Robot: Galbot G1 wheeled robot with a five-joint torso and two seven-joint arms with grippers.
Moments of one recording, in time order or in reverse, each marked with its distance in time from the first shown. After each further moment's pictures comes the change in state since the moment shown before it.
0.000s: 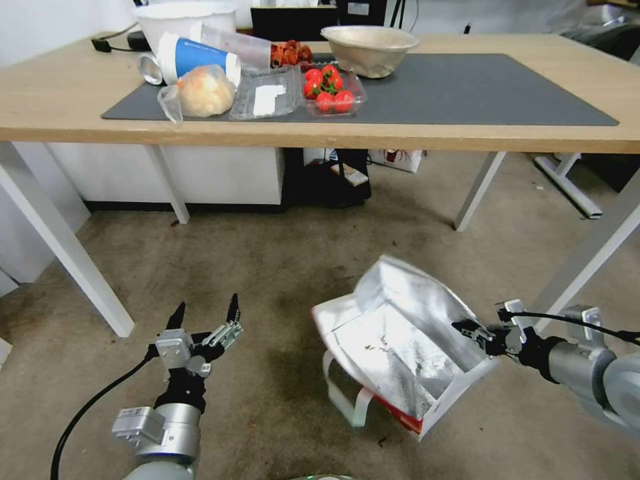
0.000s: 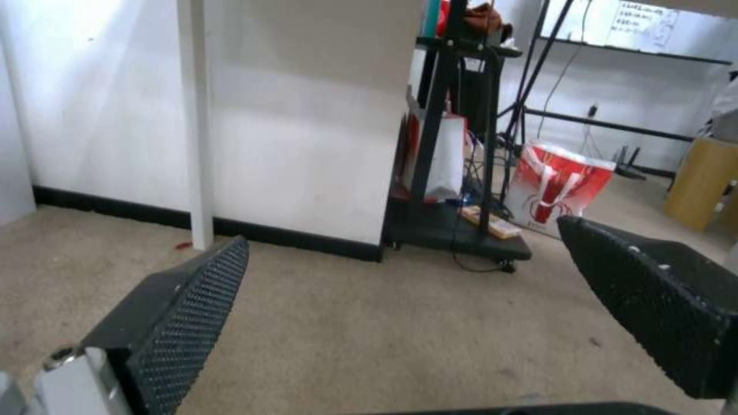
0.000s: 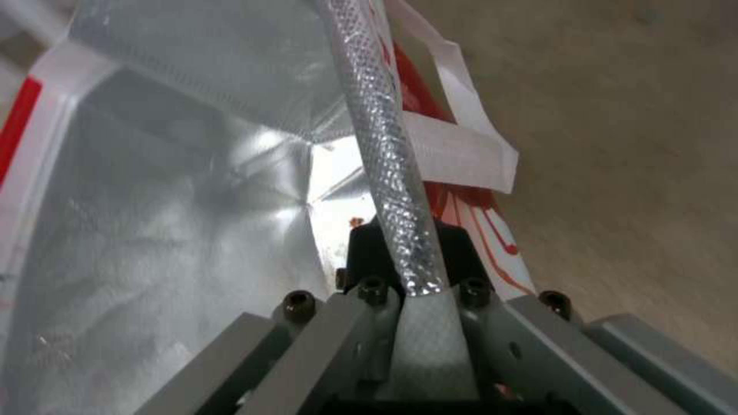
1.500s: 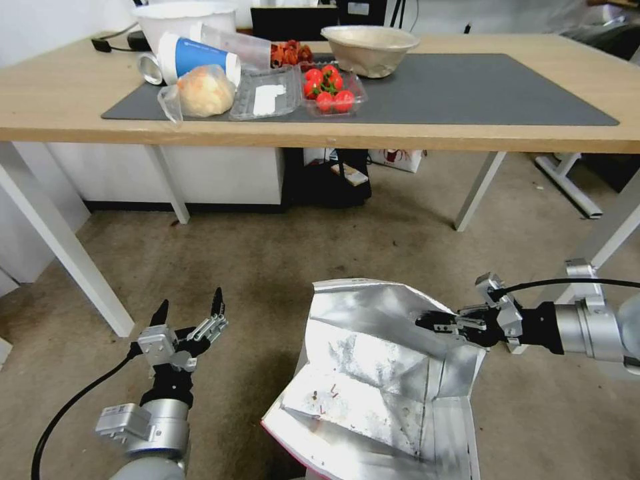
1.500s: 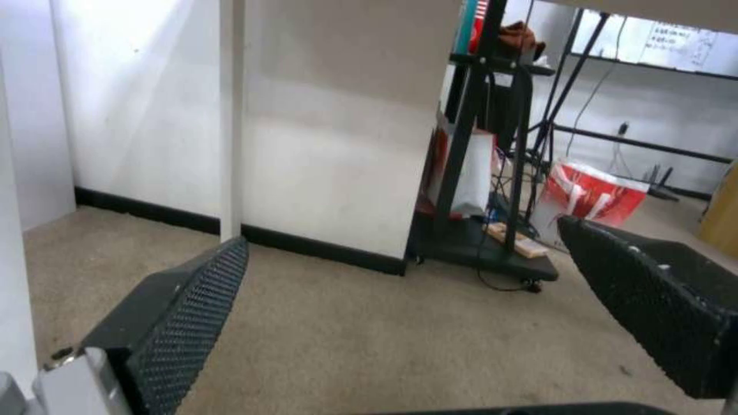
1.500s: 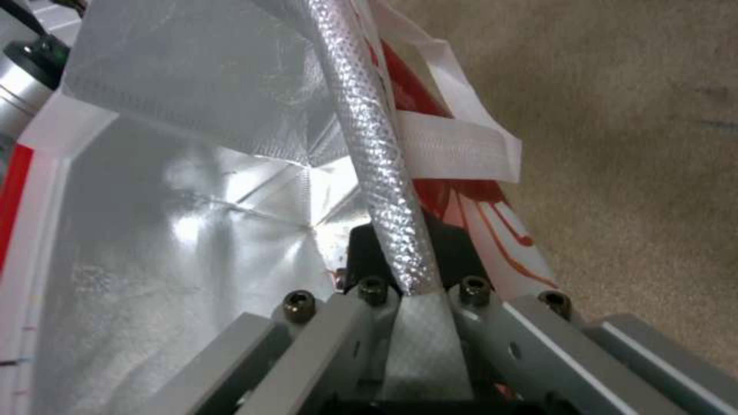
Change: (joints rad) left arm -0.003 -0.010 -0.030 -0.010 -0.030 -0.007 -0.035; right arm 0.053 -0.270 -0.014 -0.006 0.223 0.038 -0.274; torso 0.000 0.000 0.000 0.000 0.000
